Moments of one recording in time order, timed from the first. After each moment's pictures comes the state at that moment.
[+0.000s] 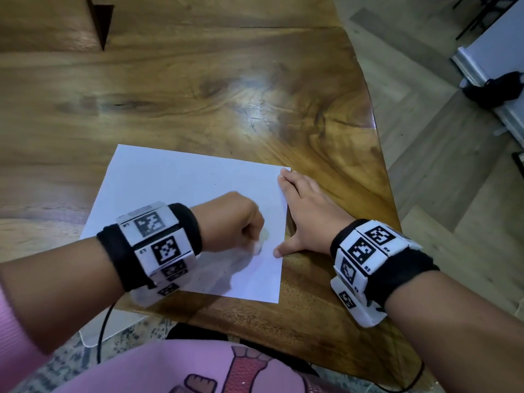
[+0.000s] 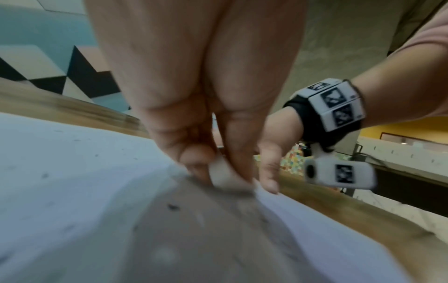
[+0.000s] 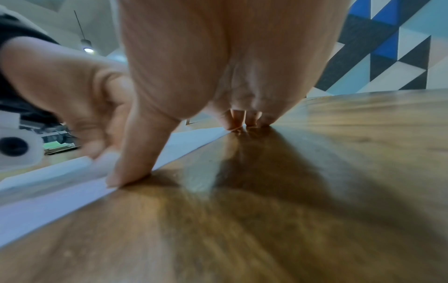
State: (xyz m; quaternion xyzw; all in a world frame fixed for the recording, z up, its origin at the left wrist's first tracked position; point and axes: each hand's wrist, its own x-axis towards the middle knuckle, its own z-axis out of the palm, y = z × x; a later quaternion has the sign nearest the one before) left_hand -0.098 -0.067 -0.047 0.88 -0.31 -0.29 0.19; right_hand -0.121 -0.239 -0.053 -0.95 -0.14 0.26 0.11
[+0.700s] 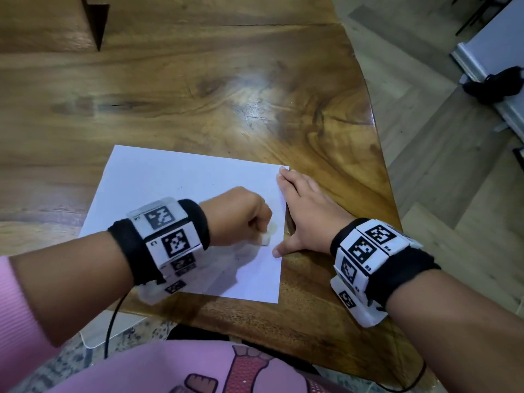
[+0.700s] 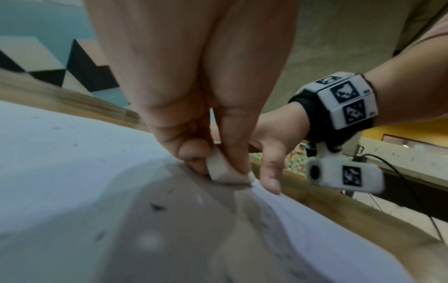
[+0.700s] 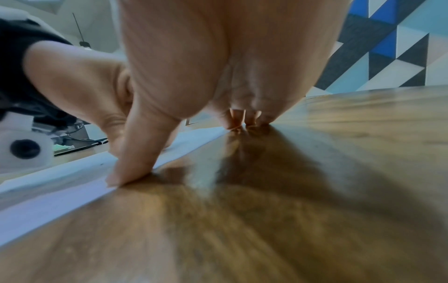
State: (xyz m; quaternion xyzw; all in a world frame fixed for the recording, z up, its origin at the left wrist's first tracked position) left_hand -0.092 -0.077 -0.051 0.88 -0.31 -0.30 0.20; right_hand -0.120 -0.239 -0.055 -0.95 -0.14 0.26 0.12
